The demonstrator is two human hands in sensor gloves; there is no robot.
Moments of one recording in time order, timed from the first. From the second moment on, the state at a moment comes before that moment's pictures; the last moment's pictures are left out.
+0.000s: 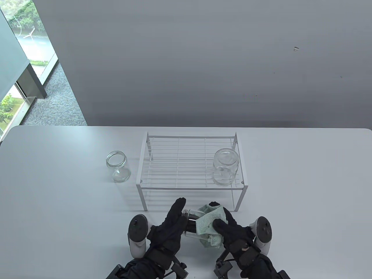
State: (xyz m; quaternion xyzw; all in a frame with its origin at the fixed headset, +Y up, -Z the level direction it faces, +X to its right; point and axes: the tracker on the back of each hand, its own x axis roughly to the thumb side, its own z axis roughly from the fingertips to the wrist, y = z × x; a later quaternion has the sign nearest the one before) left_hand -0.117 -0.739 -0.283 -0.07 -0.19 0.74 0.64; right_hand 0.128 -0.765 -0.288 0.19 0.06 0.57 0.79
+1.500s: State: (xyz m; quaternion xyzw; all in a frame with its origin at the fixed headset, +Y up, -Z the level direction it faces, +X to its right) left_hand -0.103 -0.738 -0.285 -0.17 -0.24 0.60 0.74; right_hand 0.119 -0.743 -0.276 0.22 -0.07 0.69 0.69
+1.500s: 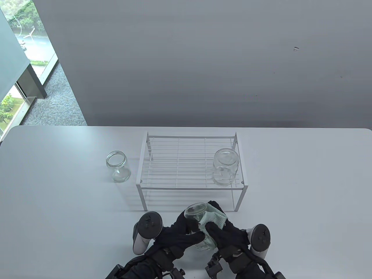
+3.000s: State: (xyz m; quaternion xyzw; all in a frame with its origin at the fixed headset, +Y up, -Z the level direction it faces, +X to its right) left_hand -0.097 -0.656 -0.389 0.12 -0.16 0.41 0.89; right_hand 0.142 -0.734 -0.293 0.28 -0.05 0.85 0.45
